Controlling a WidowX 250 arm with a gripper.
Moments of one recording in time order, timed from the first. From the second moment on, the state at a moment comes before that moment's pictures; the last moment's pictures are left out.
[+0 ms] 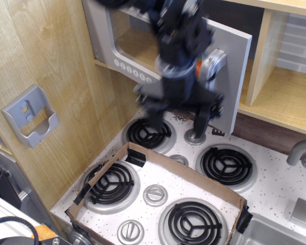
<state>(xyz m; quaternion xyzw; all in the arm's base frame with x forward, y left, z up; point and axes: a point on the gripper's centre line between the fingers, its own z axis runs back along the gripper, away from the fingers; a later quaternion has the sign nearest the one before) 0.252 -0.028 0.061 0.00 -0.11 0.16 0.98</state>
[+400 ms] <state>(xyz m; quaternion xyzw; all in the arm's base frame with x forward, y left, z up) 0.216 -0.080 0.034 -0.02 -0.14 0.23 0.96</state>
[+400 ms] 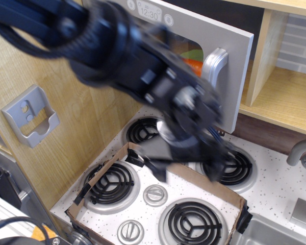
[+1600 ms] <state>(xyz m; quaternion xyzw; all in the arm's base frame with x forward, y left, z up) 0.360 -0.135 0.090 0.01 -0.16 -0.22 0.96</state>
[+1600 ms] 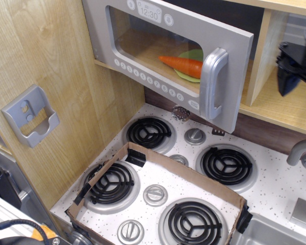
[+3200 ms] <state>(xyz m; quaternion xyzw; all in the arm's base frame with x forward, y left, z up) 0.209 0.027 0.019 -0.07 -0.14 -0.01 0.99</state>
